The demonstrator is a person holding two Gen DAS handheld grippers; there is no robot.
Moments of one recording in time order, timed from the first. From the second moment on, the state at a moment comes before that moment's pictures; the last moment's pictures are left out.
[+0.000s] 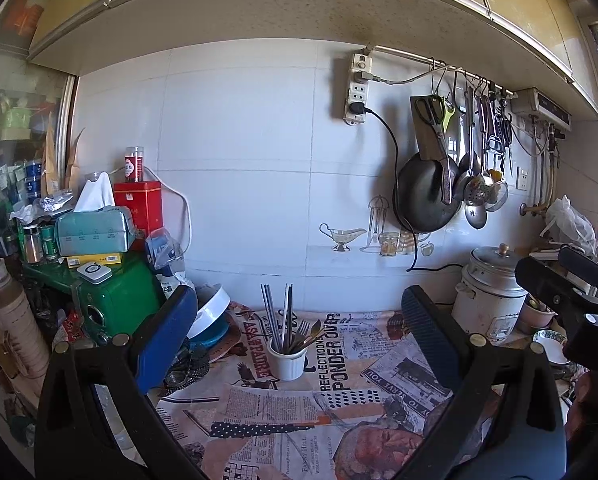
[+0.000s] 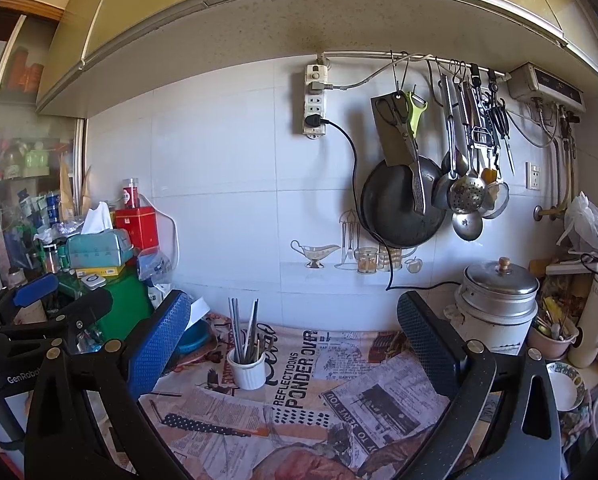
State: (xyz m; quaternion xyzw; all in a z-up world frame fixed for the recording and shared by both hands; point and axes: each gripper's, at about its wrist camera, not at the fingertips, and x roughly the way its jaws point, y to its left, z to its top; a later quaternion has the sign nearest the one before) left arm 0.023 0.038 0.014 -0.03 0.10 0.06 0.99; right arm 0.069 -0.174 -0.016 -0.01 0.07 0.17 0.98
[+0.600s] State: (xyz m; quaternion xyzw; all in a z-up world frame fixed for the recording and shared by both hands) left arm 0.028 0.040 0.014 -0.04 0.10 0.05 0.99; right arm 0.069 -0.172 -0.016 -0.01 0.07 0.17 0.98
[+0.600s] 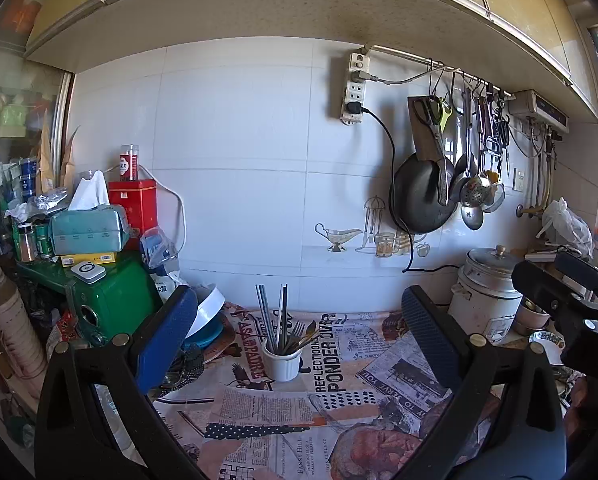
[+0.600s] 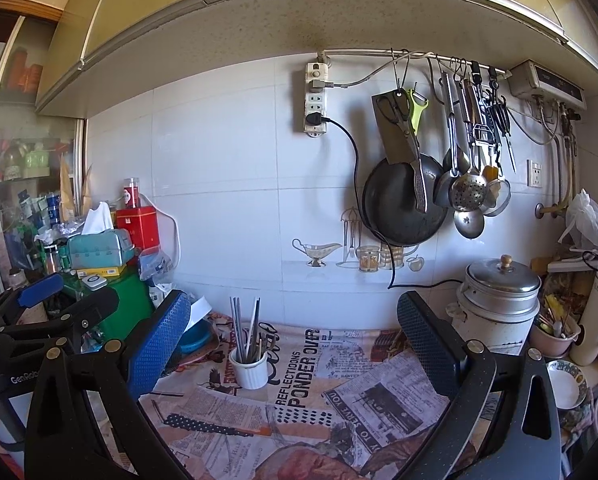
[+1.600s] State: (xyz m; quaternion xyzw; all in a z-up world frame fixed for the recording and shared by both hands) left arm 0.032 0.042 0.014 -0.04 0.10 0.02 0.99; right arm 0.075 -0.168 -0.016 -0.01 0.07 0.16 0.98
